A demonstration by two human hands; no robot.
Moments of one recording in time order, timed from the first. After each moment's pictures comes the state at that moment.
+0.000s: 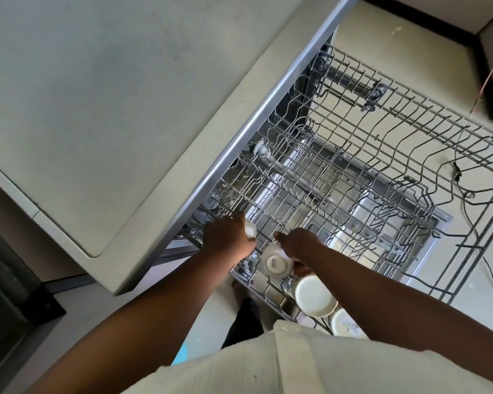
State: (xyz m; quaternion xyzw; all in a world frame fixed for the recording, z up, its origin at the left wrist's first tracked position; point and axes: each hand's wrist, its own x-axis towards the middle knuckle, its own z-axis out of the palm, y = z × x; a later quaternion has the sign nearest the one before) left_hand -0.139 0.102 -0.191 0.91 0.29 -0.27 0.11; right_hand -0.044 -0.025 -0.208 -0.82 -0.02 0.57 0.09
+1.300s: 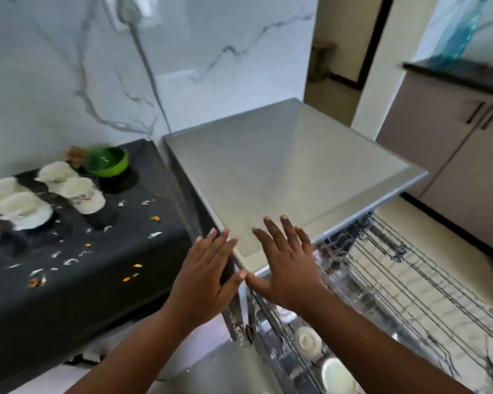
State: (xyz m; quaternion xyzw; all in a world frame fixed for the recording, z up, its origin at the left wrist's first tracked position) left_hand -0.324 0.126 0.028 0.93 0.28 0.20 0.12; right_hand -0.151 0.034 0.042 -0.77 -0.62 -0.01 0.13
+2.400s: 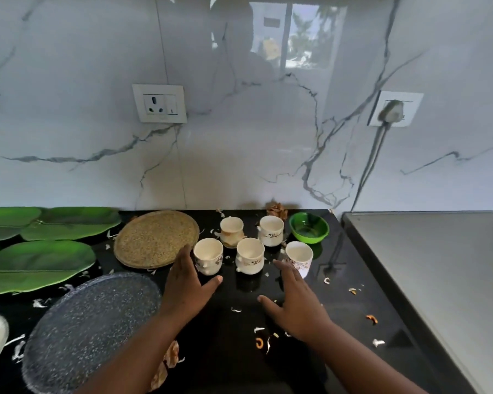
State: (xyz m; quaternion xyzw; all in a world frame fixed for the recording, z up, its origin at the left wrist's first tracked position) left_hand -0.689 0.371 0.058 0.65 0.67 0.32 0.20; right_hand -0.465 0.312 0.085 -0.65 -0.70 0.20 0.21
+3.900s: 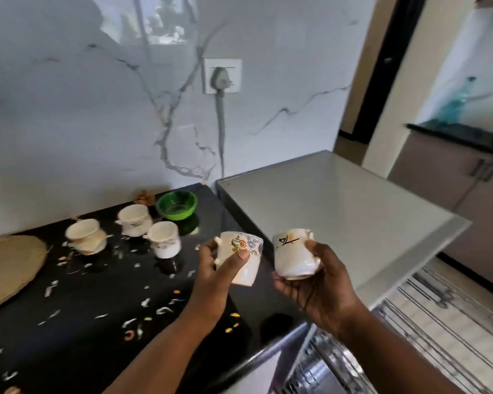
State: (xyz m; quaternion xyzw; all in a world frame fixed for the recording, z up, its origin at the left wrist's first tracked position) left_hand -0.444 0.243 0.116 0.48 0.31 0.42 0.70; right_hand -0.293 0.145 0.132 -0.39 -0.10 0.58 0.71
